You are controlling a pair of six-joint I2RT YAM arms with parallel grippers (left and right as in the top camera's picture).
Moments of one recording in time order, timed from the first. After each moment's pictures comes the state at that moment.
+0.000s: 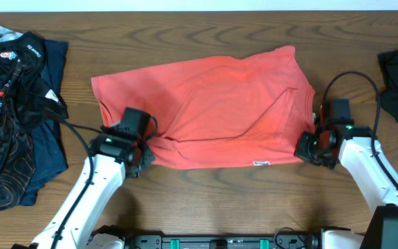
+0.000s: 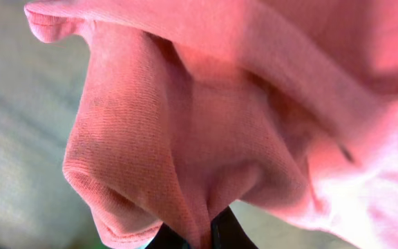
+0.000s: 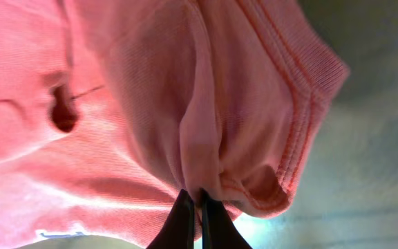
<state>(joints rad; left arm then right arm) -0.28 1.26 0.77 -0.95 -0.15 -0.82 -0.02 1.44 0.75 -0.76 -0.11 0.41</state>
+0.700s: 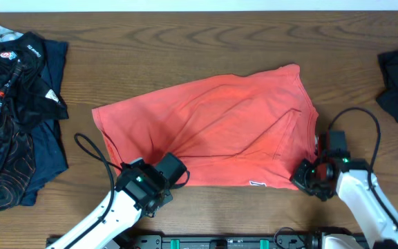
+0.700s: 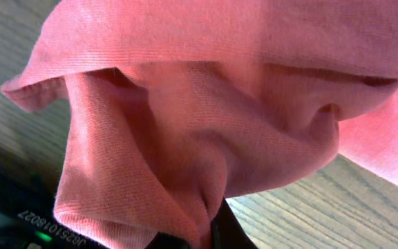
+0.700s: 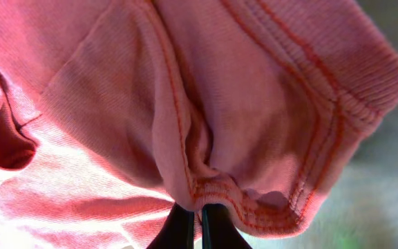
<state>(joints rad) -0.73 1.10 0.61 -1.10 -0.15 -1.24 -0.02 1.23 0.47 -0.73 -0.19 0.64</state>
